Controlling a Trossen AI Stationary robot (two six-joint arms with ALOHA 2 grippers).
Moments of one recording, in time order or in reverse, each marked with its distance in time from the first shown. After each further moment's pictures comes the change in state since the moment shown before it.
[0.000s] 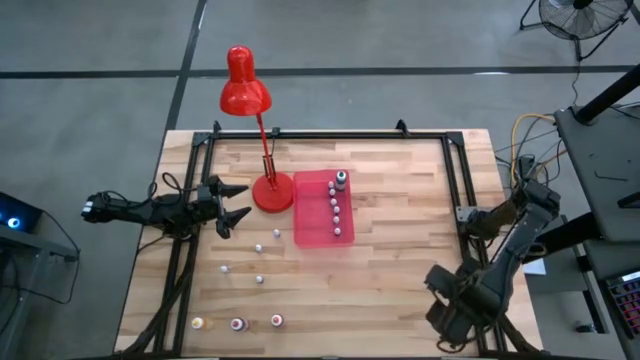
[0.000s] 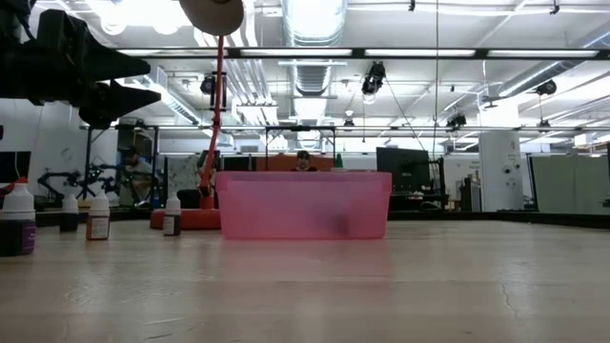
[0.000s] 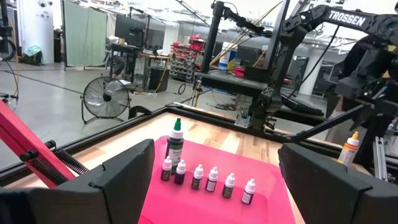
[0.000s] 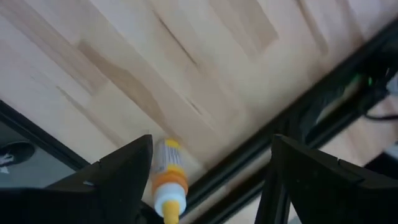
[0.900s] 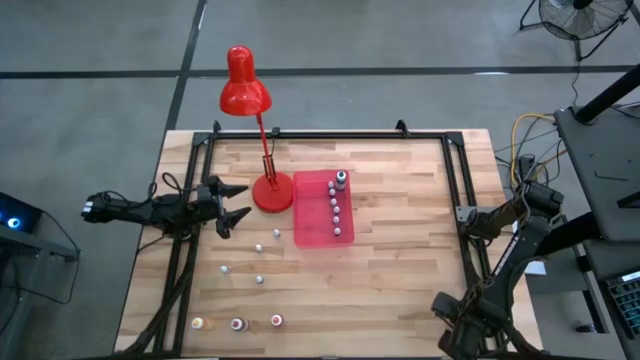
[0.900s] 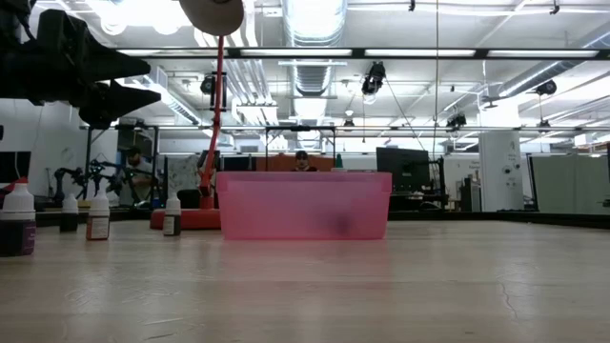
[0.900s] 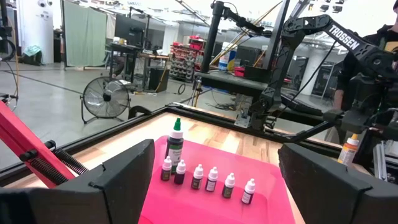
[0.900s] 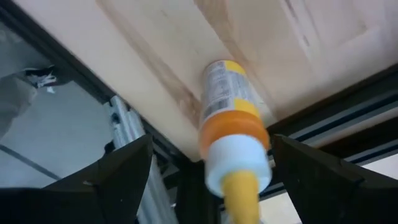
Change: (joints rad) left arm -0.001 0.000 0.000 0.000 0.000 0.000; right arm 0.126 0.000 -0.290 0.538 -0.238 0.101
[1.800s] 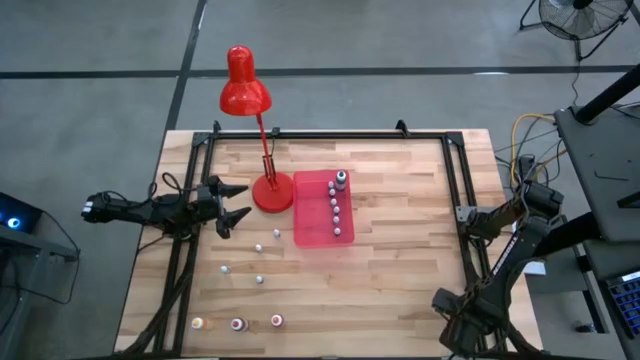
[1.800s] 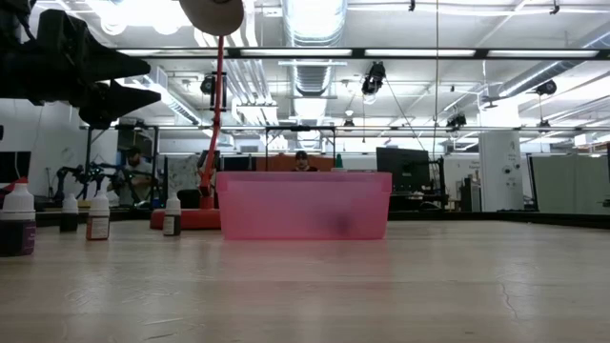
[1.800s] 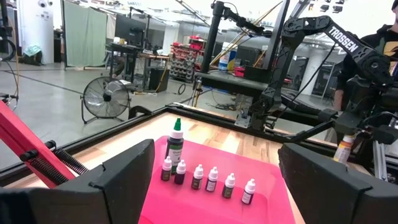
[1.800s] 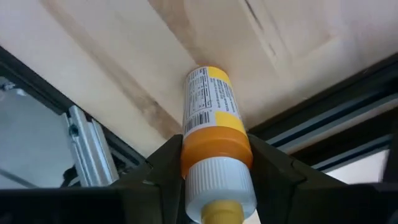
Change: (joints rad) left arm 0.001 0.000 0.000 0.000 0.000 0.000; right arm -0.004 0.001 -0.034 -0.043 -0.012 -0.044
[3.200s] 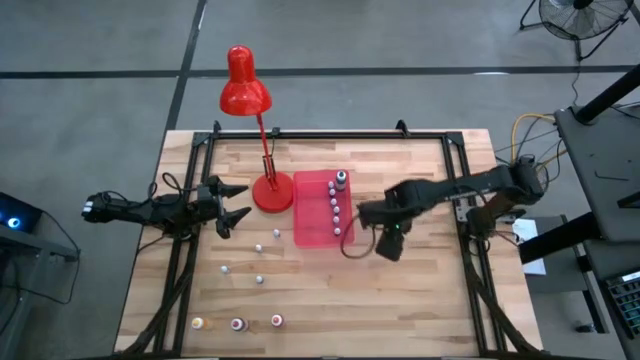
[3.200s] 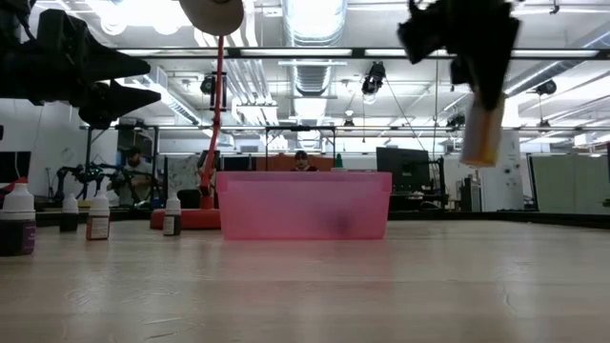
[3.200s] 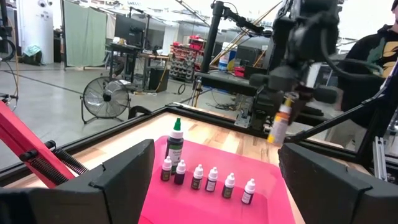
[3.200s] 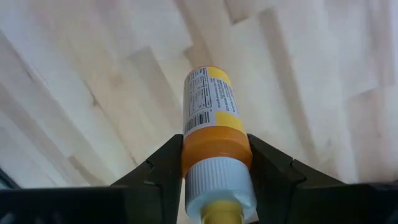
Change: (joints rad) left arm -0.001 0.000 0.000 0.000 0.000 0.000; right arm -0.947 -0.001 0.306 -0.361 0.213 -1.147
